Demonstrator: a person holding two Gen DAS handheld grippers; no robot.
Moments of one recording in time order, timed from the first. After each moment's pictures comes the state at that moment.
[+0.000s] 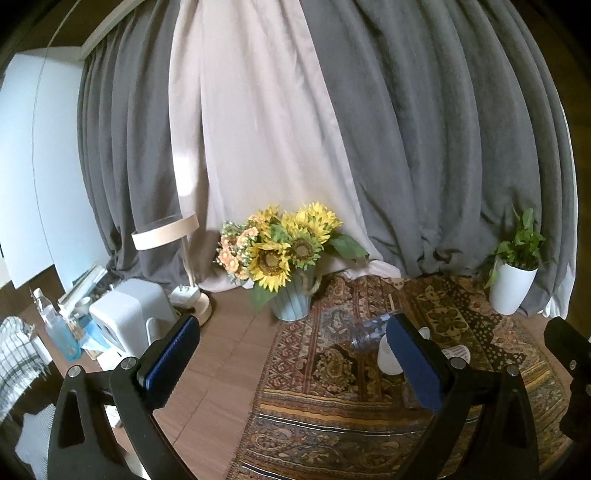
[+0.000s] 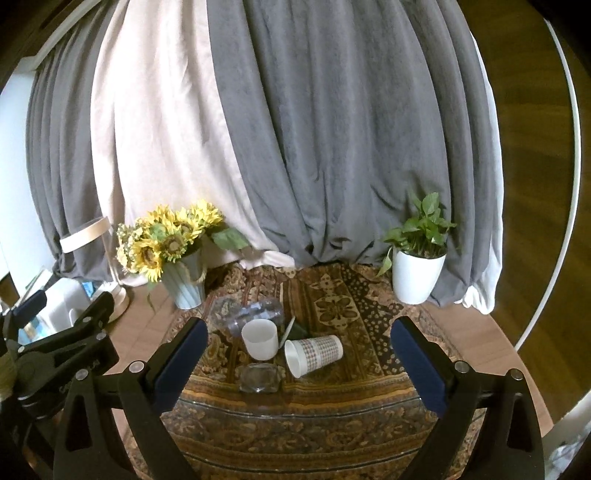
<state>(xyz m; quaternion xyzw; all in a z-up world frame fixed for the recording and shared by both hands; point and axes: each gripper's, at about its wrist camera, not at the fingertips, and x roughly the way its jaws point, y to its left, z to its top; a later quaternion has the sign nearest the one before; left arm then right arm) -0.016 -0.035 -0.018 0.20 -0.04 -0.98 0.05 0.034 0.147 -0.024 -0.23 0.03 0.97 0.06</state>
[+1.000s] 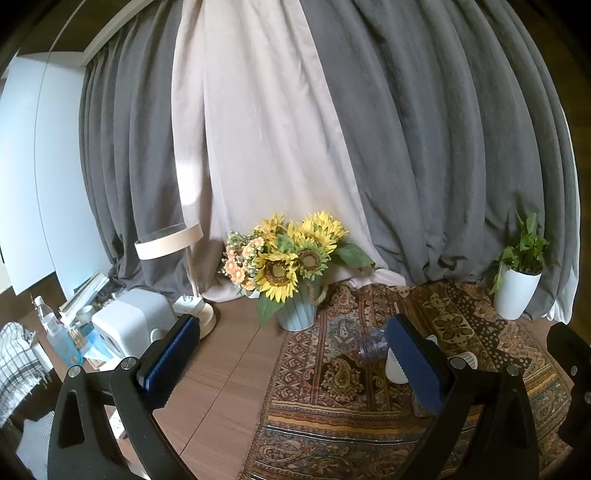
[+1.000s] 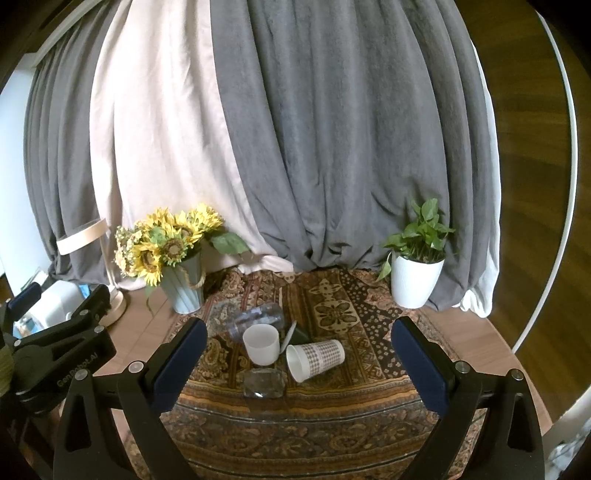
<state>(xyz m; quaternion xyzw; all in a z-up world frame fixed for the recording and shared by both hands) -0.022 -0.044 -0.015 0.19 -0.05 -0.98 0.05 0.032 0.137 -0.024 -0.22 0.02 0.97 0.07</state>
